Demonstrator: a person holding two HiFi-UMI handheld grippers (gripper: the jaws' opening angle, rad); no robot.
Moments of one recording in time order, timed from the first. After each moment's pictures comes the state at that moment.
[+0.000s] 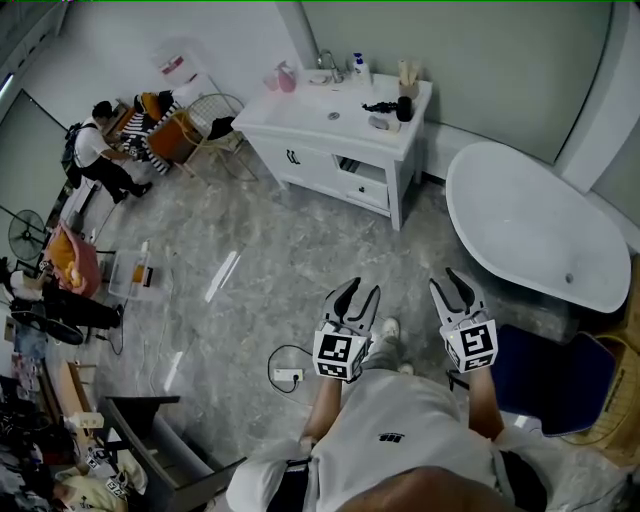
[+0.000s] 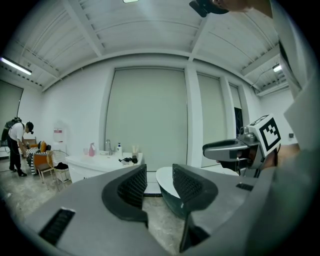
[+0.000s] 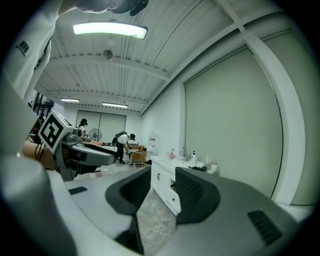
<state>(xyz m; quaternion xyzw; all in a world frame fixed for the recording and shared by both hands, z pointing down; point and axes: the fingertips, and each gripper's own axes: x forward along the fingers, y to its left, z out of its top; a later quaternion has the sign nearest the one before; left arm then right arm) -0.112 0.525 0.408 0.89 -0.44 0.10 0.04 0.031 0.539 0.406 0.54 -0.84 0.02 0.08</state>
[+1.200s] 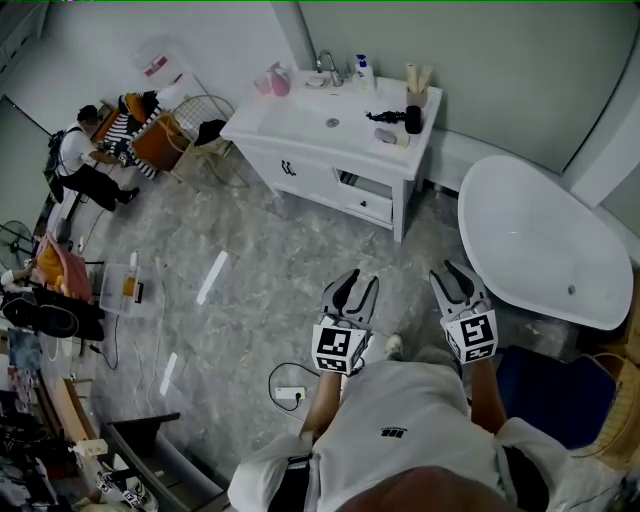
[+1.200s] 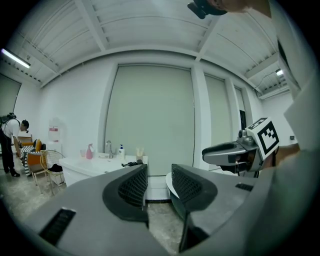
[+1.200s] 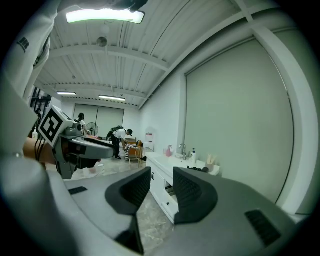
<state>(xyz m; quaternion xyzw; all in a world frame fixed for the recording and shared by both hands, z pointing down) -0.140 0.351 0.417 0.90 -0.43 0.08 0.05 0.005 0.366 0.423 0.54 -0.83 0.03 0.11</state>
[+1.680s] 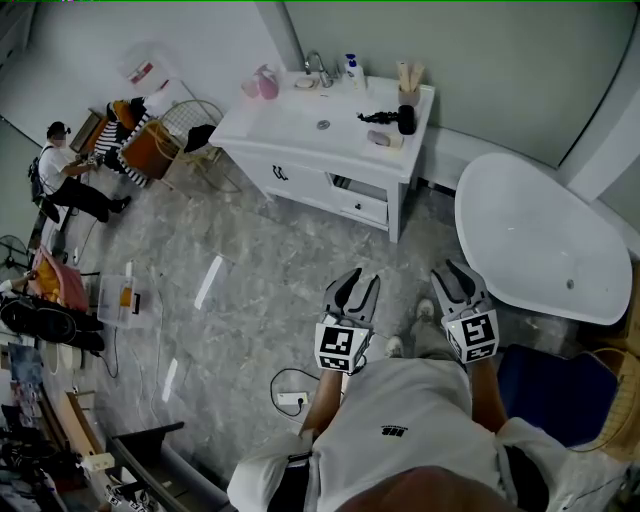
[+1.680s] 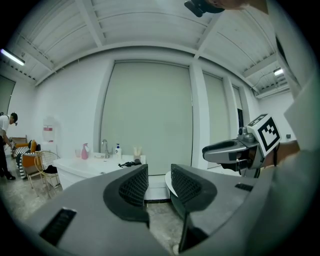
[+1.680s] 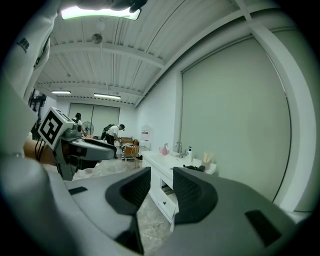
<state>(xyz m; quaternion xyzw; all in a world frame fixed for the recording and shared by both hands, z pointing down) -0.126 0.314 0.428 0.91 -0.41 0.09 0.05 0.016 0.335 0.431 0.56 -0.82 0.04 0.12</state>
